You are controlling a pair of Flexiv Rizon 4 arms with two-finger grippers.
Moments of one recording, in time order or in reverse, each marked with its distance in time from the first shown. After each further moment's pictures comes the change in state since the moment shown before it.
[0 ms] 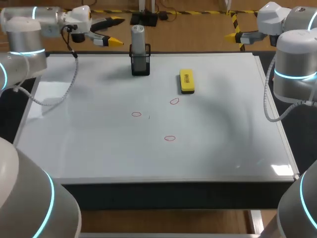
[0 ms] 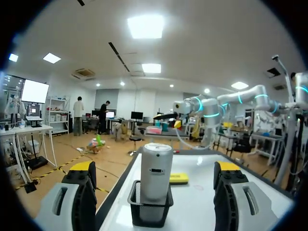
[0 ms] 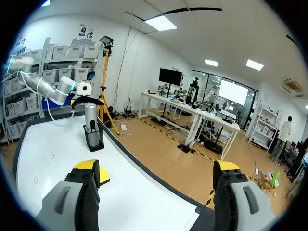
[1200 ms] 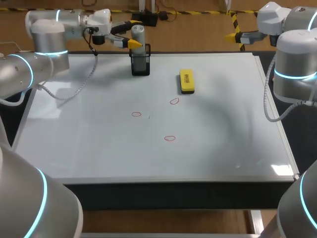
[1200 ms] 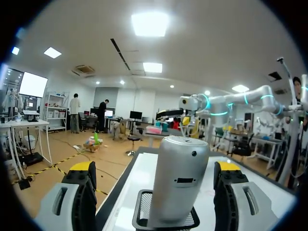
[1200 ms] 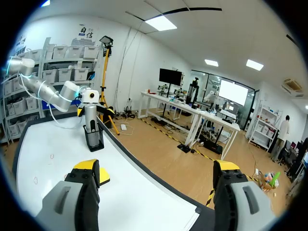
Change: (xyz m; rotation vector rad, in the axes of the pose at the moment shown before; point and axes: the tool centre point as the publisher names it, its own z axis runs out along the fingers) left arm -0.023 0.023 0.061 0.010 0.003 -0.032; right arm 0.000 0.000 0.000 0.000 0.000 0.000
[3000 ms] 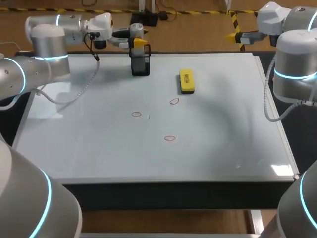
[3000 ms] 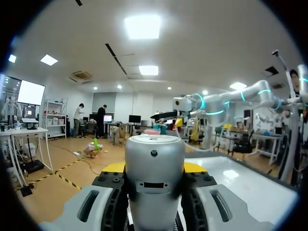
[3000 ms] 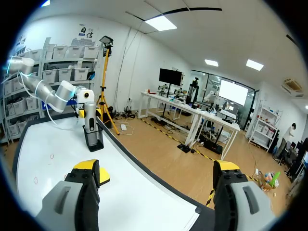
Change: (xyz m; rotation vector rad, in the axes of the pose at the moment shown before) left arm 0.028 -0.006 0.007 0.025 0.007 0.053; right arm 0.000 0.000 0.000 0.000 0.000 0.000
